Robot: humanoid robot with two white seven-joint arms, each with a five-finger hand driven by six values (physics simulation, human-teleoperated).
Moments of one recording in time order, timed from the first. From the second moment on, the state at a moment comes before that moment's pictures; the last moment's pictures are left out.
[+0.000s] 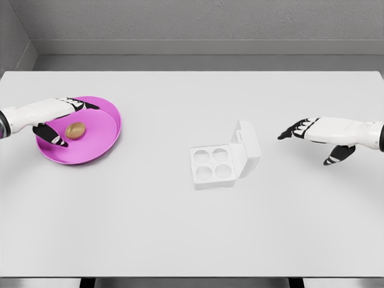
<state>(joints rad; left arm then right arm) -0.59 0.69 -0.38 -1.06 -0.39 -0.61 -0.61 -0.57 -0.94 0.63 -1.40 0.28 -0.59 0.61</state>
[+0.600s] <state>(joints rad) -0.60 0.68 -0.38 -1.01 -0.39 -0.61 -0.61 -0.56 -0.94 0.61 -1.42 0.28 -0.59 0.61</state>
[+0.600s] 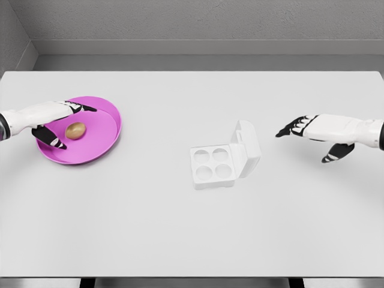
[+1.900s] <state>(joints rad) -0.63 0.70 -0.45 -1.03 -0.39 -0.61 -0.61 -0.57 -0.96 0.61 -1.41 0.28 -0.61 0.61</state>
